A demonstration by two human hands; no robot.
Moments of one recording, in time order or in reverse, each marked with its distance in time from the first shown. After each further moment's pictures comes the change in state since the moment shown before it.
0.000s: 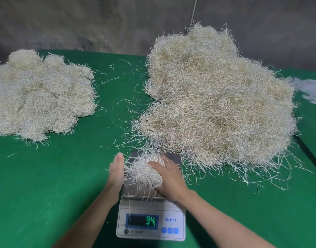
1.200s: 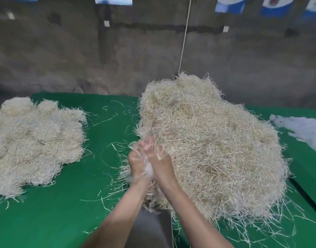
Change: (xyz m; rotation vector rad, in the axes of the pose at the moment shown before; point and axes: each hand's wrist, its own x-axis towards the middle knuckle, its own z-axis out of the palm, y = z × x) left_hand 0.009 0.163 0.105 -0.551 -0.100 0.303; right_hand 0.084 -0.056 -0.156 1.047 0.330 0.061
